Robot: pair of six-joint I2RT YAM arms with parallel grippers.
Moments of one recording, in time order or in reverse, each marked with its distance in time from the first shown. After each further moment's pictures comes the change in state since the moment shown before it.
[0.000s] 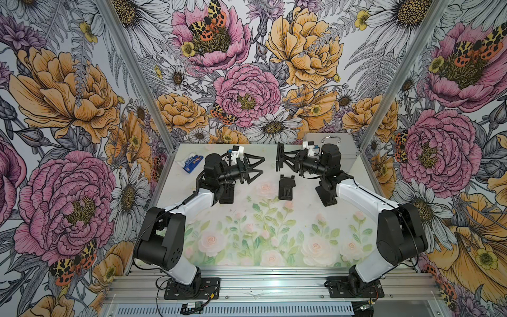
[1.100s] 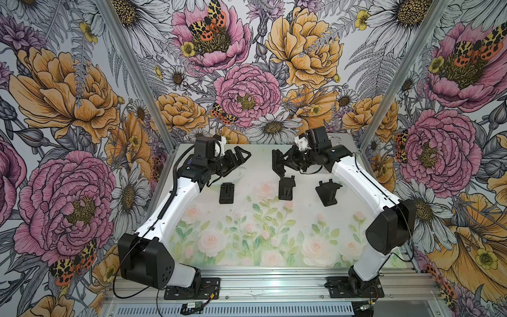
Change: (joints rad) left arm 0.056 -0.150 0.340 -1.041 -0.452 0.620; right arm 0.056 0.088 0.512 -0.995 0.199 -0.560
